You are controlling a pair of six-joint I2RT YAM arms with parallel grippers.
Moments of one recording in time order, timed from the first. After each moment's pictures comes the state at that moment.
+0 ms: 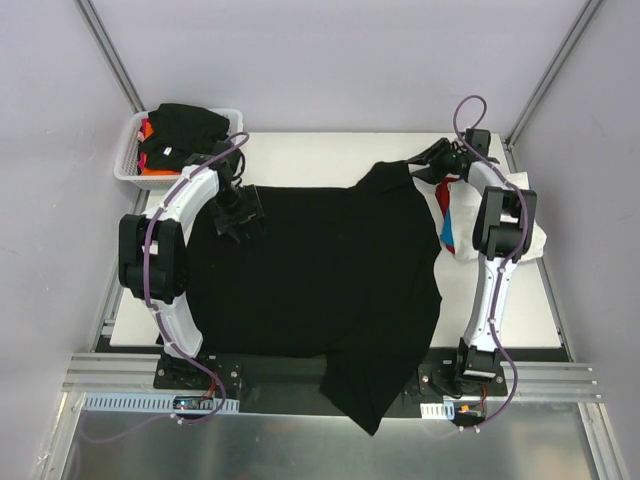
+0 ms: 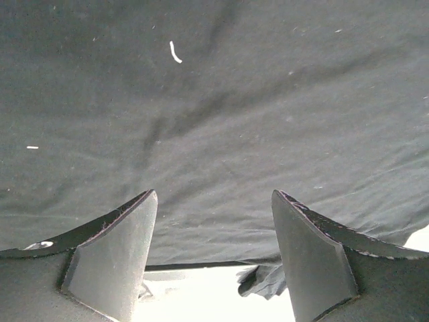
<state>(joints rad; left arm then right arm) -0.17 1.83 1.47 -1.04 0.18 -0.52 -0.09 2.45 1.93 -0.22 -0.69 0.89</state>
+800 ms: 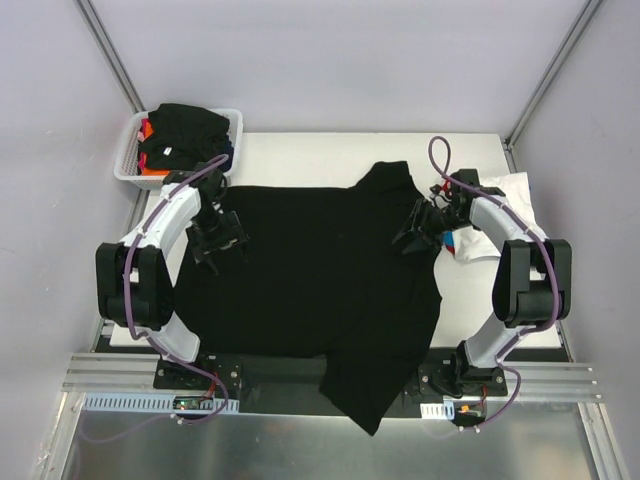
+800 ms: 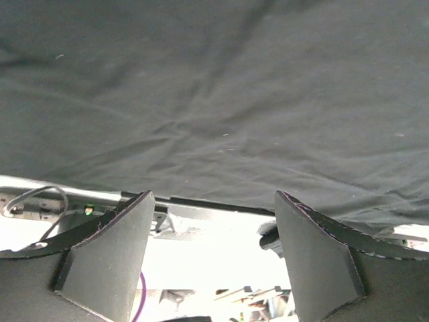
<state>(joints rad) -0.11 1.63 1.29 -1.24 0.15 -0.54 0.06 1.68 1.16 -0.80 -0.68 0.46</state>
